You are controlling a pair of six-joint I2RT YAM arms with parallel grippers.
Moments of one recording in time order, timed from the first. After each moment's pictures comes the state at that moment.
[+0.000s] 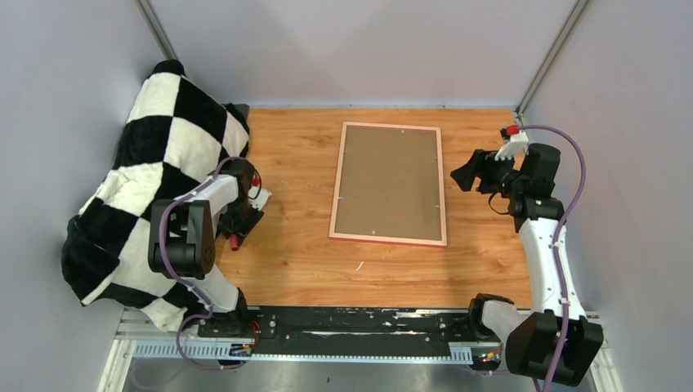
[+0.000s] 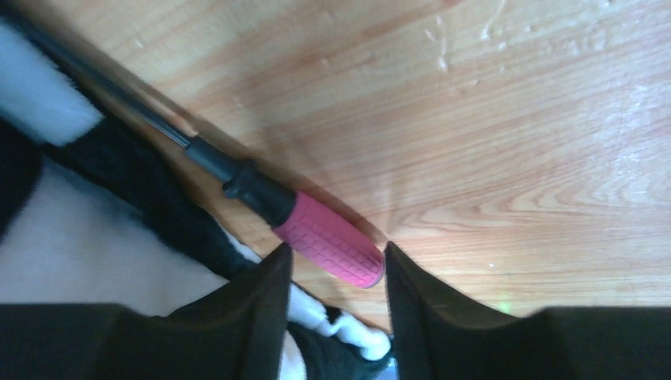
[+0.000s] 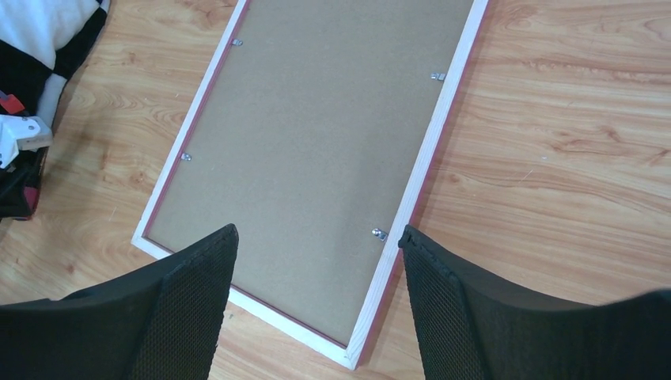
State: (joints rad) left arm -0.01 1.64 0.93 -0.86 -0.15 0.45; right arm -0.18 1.02 0.90 -0.35 -0.61 0.06
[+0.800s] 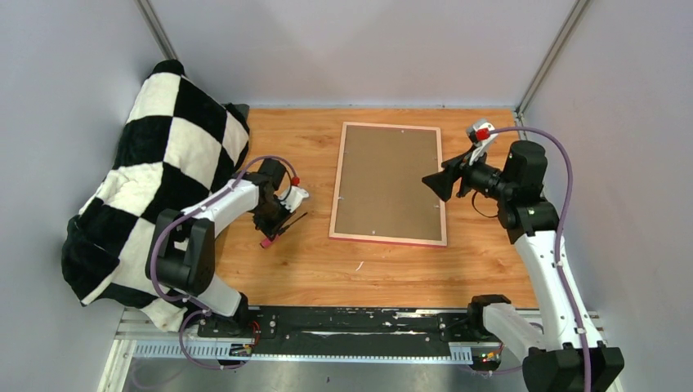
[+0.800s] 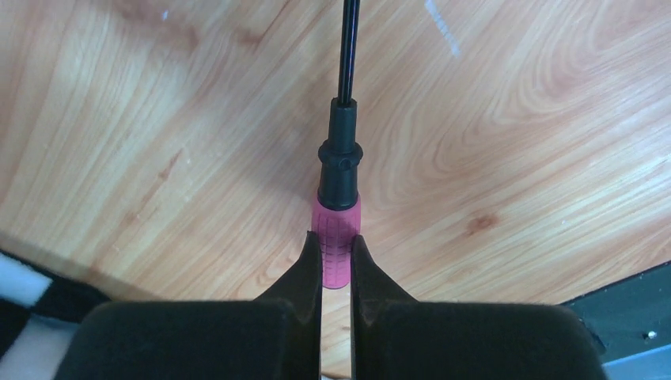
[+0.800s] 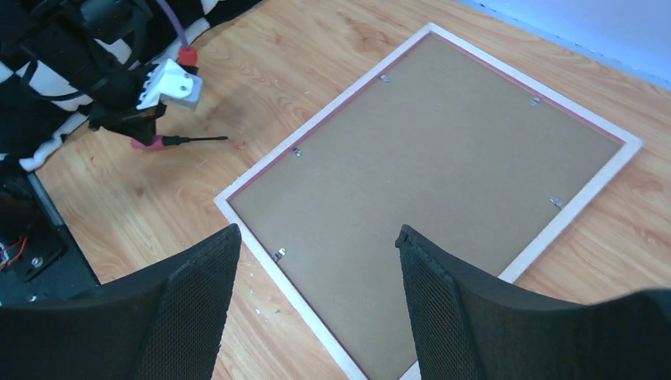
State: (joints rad) left arm -0.26 1.54 0.95 -0.85 0.10 0.50; right arm 0.05 0.93 0.97 -0.35 -0.72 -0.05
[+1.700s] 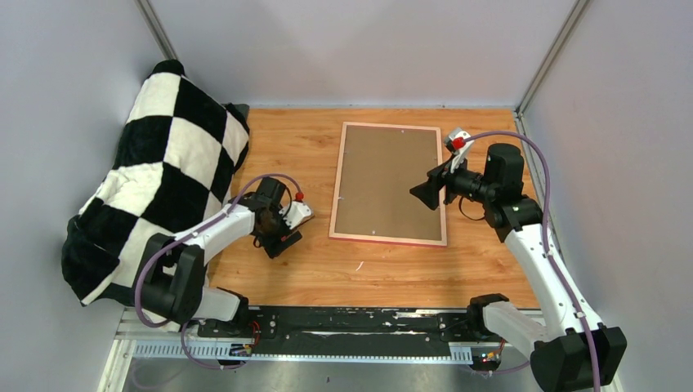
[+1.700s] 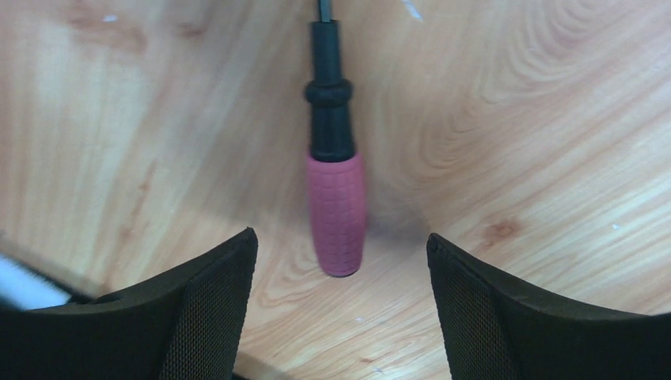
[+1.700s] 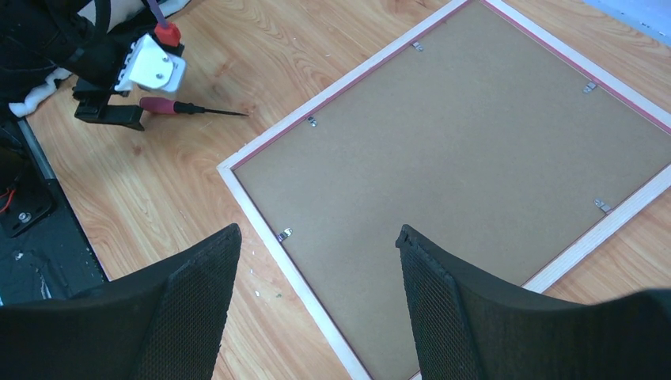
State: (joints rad) left arm -0.33 1.37 0.72 -0.63 0.03 0.60; right arm 0.18 0.97 0.92 -0.33 -0.70 -0.14
